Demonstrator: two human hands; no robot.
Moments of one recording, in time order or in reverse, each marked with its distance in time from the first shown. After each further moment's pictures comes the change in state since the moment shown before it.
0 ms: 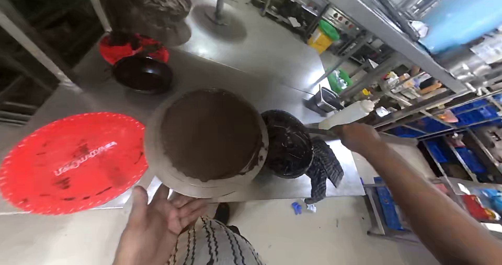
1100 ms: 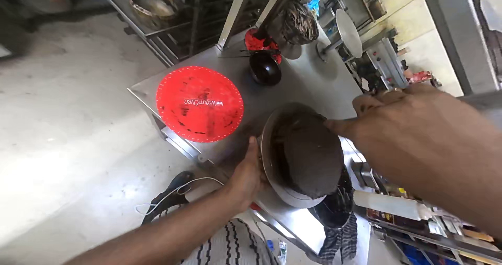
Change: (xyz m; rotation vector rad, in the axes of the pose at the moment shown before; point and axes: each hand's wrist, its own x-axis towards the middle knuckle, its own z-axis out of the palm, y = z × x) left_hand 0.019 0.024 -0.003 -0.249 0.035 -0.018; right_hand -0.169 -0.263 -0.221 -0.878 0.738 -1.024
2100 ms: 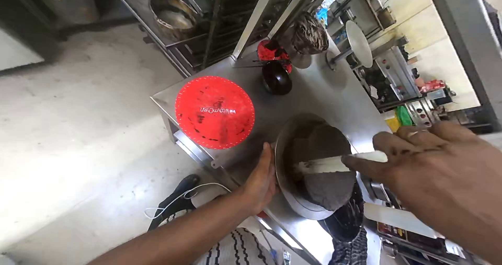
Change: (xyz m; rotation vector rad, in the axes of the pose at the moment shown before) left_hand 0.008 0.003 -0.009 -0.079 -0.195 0.047; right_hand -0.016 0.004 0.016 0.074 0.150 -0.088
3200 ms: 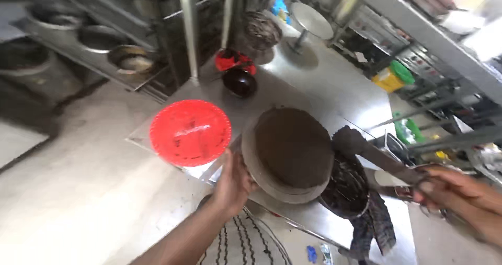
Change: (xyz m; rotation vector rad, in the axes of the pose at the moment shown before) left_hand -0.006 -0.006 0.001 0.114 0.121 0.090; right_hand -0.215 -0.051 0.165 1.447 0.350 0.748
